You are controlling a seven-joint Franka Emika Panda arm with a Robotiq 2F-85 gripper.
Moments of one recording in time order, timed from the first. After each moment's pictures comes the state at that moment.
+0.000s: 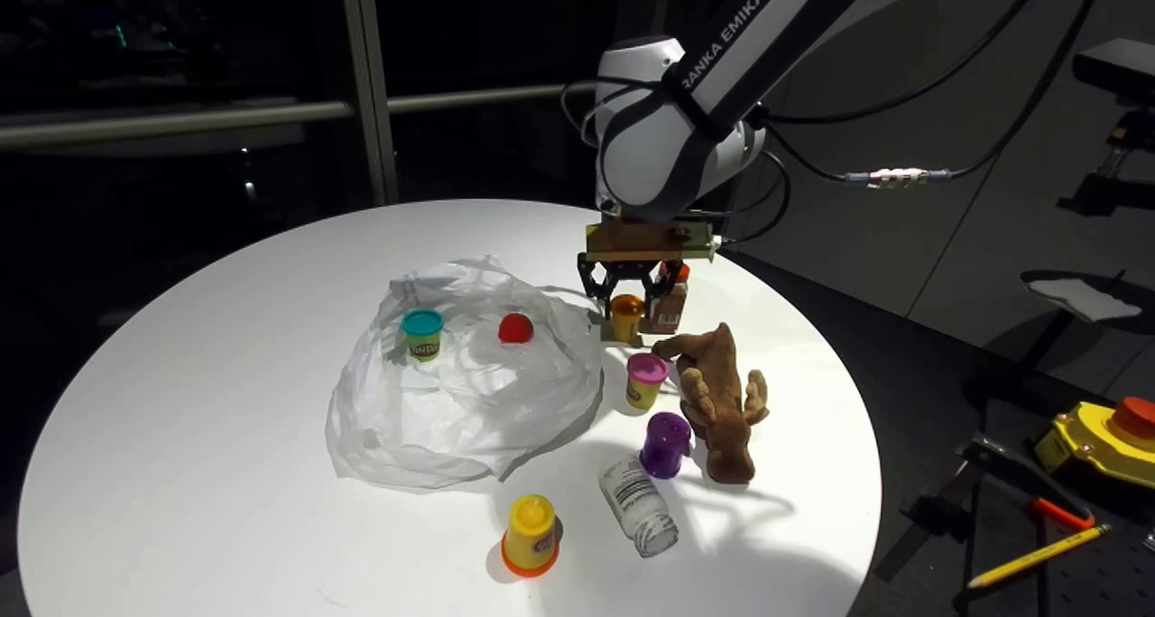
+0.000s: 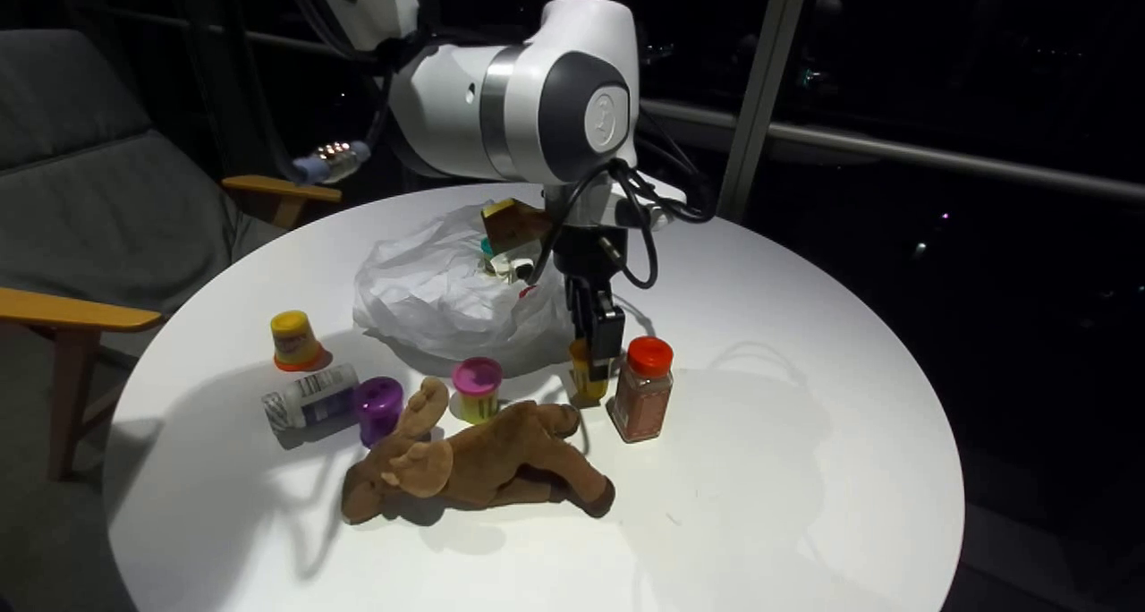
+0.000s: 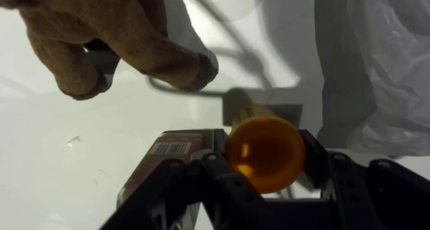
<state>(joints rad) 0.14 0.75 -0.21 -1.80 -0.02 2.52 0.83</state>
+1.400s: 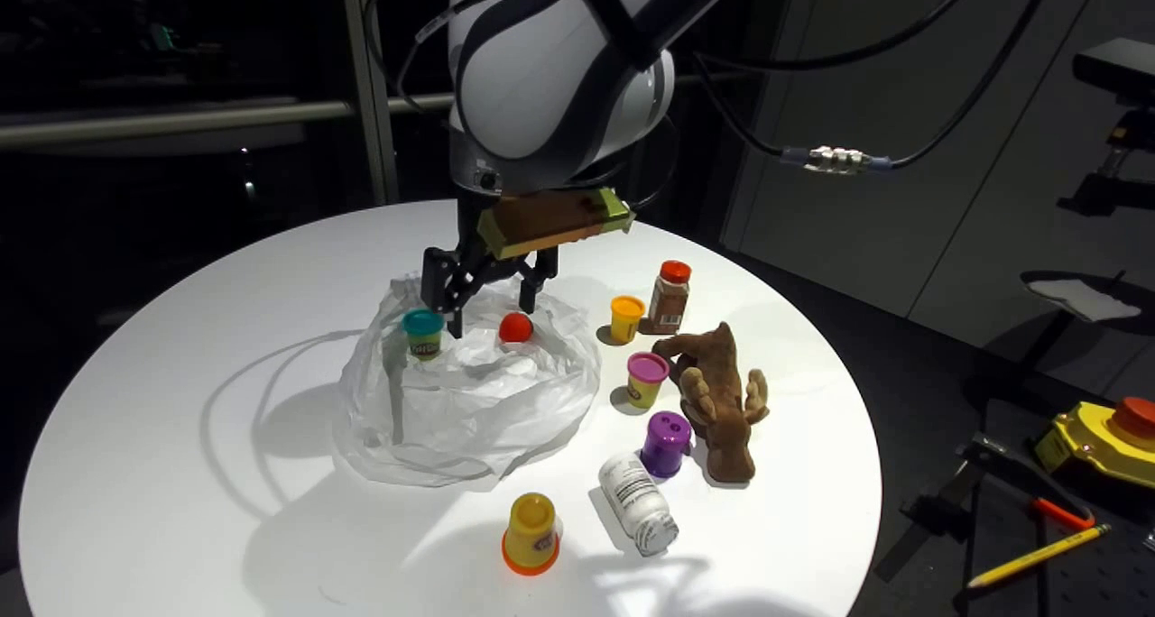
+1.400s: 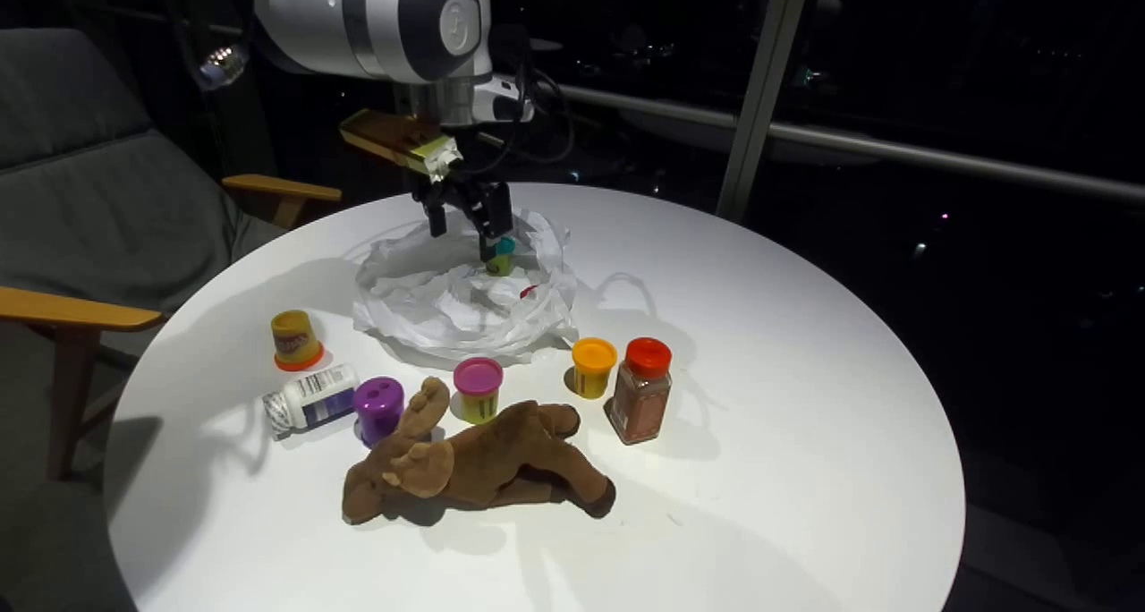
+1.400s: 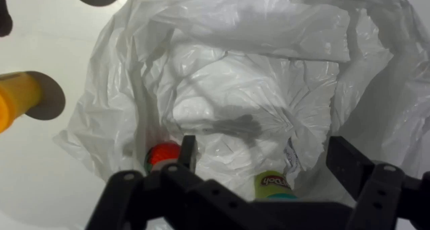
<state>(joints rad) 0.22 0.73 0.00 -1.66 -0.04 2.47 0.38</state>
